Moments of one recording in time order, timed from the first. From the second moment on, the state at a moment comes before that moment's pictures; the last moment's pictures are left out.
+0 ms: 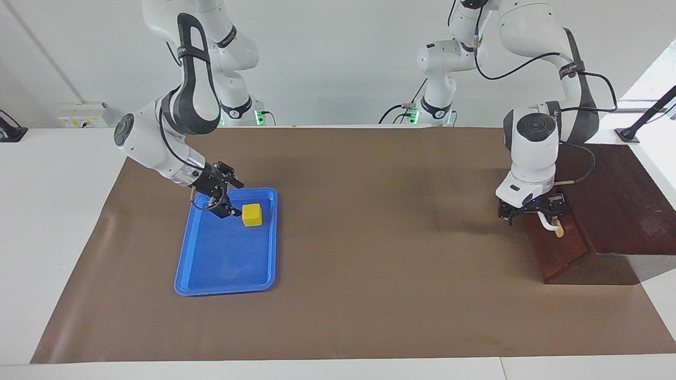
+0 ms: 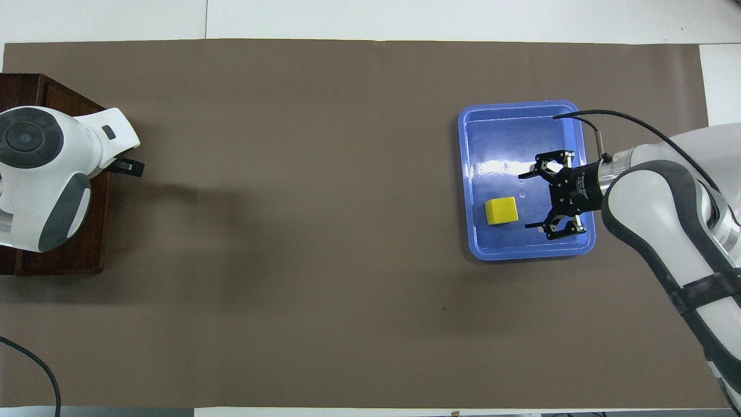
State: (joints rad) left arm 0.04 0.19 -0.12 -1.97 0.52 2.29 -0.10; right arm 0.02 0.12 -0.01 -2.09 0.59 2.06 1.19
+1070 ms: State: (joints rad) left arm -0.16 0.19 -0.12 -1.93 0.37 2.25 -0.39; right arm 0.02 0.22 -0.01 -2.09 0.65 2.11 1.05
